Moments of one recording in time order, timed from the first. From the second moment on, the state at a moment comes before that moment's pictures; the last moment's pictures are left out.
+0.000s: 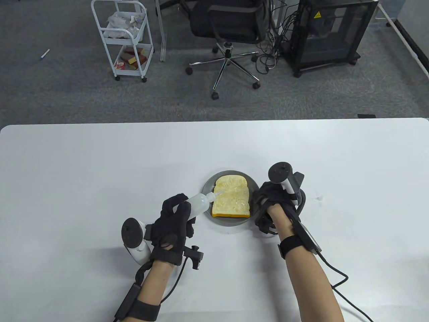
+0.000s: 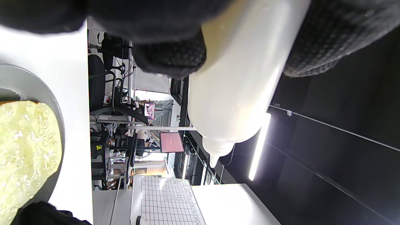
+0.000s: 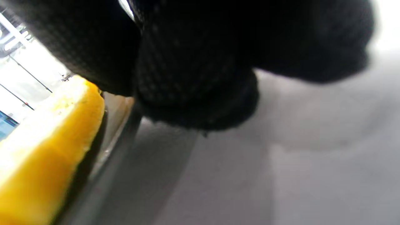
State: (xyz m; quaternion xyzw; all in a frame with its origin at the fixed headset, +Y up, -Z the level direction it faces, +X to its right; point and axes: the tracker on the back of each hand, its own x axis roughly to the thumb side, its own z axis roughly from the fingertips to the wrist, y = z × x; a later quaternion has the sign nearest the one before) left_hand -0.179 -0.735 -0.282 0.08 -0.08 0.74 0.66; right_hand 0.171 -0.777 -0.419 -0.14 0.14 0.92 0.34
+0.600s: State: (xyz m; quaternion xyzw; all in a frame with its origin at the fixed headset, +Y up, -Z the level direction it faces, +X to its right) left_hand -0.180 -0.719 -0.275 0.10 -0.09 0.73 0.67; right_hand 0.195 -0.742 -0.385 -0.03 0.13 0.82 0.55
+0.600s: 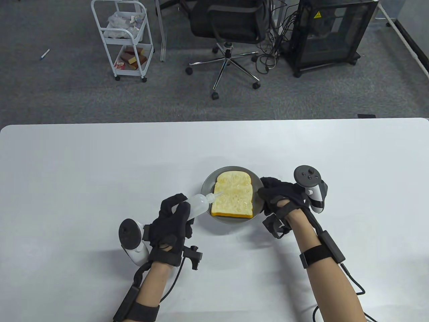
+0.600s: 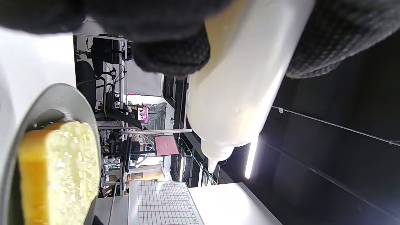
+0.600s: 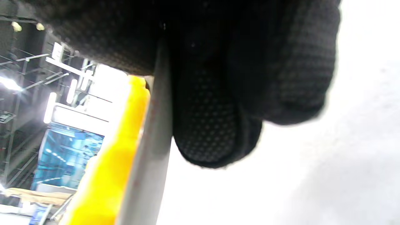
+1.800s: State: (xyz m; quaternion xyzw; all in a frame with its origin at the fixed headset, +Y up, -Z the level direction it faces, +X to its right) left_hand -0.130 -0.666 -0.239 0.18 -0.15 0.39 0.89; right_hand 0.177 -0.760 -0.279 0.05 0.14 0.82 0.54
